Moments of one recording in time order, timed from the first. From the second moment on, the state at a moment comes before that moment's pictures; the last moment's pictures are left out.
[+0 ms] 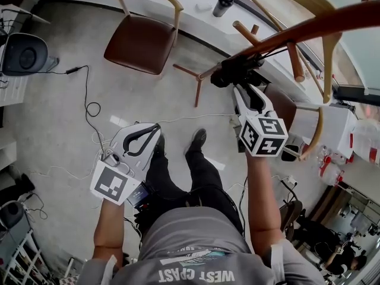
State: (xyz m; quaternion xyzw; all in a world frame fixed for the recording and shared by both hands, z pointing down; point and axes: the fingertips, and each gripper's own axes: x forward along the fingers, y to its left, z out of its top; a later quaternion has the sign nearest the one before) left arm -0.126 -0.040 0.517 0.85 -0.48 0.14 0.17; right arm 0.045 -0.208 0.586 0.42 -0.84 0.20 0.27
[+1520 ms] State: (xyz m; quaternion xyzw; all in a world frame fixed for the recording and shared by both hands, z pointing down) left arm -0.137 -0.040 0.564 0.85 -0.47 0.17 0.19; right arm 0.030 -0.258 0.615 0.50 -0.81 0.18 0.24
